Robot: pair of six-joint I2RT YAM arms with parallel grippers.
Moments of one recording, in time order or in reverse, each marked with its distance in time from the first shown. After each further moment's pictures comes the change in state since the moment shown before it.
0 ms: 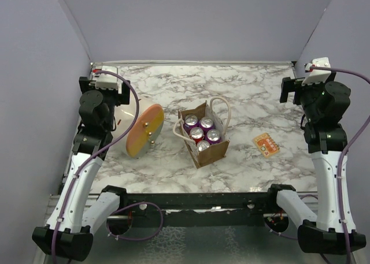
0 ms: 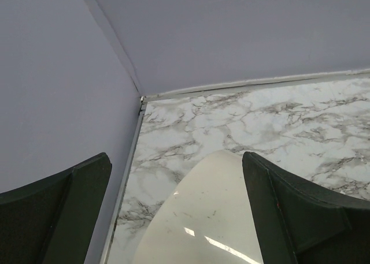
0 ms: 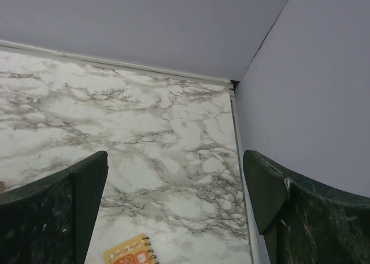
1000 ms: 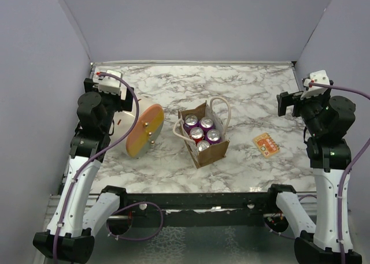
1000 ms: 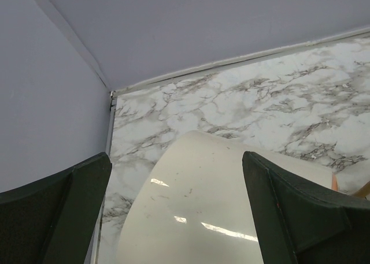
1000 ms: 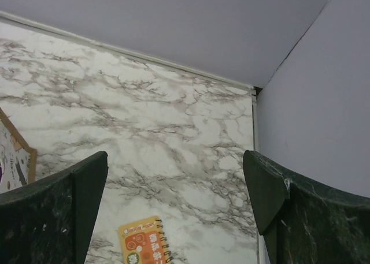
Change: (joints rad) left arm 0.033 -0.030 0.010 -0.113 0.172 -0.013; right arm -0.020 -0.141 -0.041 -0.098 -0.143 -0.030
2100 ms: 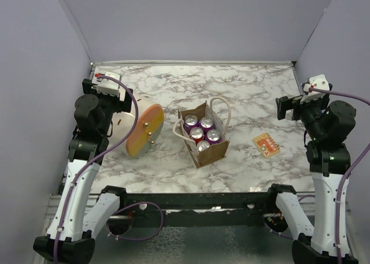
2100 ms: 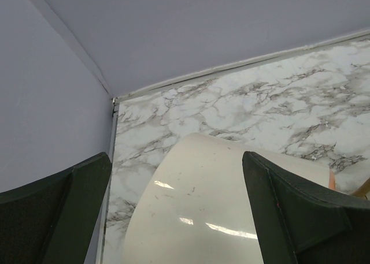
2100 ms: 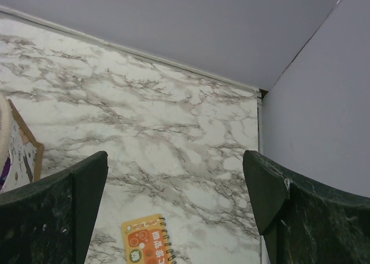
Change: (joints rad) left arm 0.012 -0.030 -0.005 0.000 0.029 0.025; right arm -0.024 -0.036 -0.034 -0.001 -0.063 -0.006
